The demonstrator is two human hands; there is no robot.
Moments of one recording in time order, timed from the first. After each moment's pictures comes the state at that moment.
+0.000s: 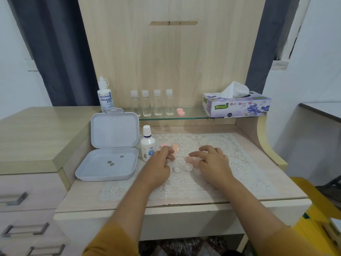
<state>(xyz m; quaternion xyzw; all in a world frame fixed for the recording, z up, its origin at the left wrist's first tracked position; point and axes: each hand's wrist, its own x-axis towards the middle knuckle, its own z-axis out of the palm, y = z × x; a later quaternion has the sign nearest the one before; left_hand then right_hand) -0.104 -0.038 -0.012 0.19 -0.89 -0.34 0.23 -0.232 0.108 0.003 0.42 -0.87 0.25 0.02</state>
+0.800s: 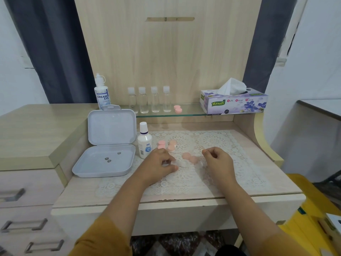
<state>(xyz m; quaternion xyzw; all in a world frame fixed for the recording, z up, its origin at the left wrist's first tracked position) -0.106 -0.040 -0.012 0.15 -0.91 -0.31 0.22 -0.231 0.123 -0.007 0.23 -0.78 0.58 -0.05</state>
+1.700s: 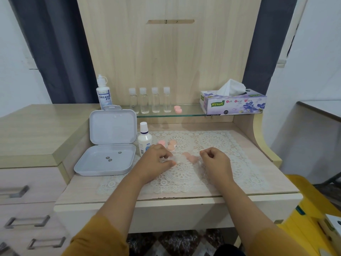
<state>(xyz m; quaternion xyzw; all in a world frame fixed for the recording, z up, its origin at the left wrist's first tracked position) -0.097 -0.034 0.003 0.18 -0.90 -0.32 0.23 -0.232 0.122 -0.008 0.25 -0.80 0.54 -0.04</state>
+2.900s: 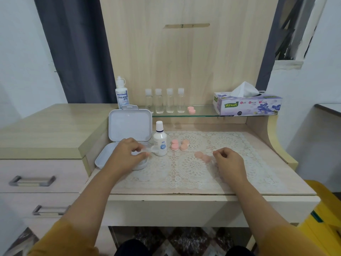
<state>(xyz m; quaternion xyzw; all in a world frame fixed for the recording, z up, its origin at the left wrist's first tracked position) -0.009 -0.087 0.021 0.27 -0.87 -0.25 0.32 -0.230 0.122 -0.009 0.25 -0.81 0.53 -0.03</state>
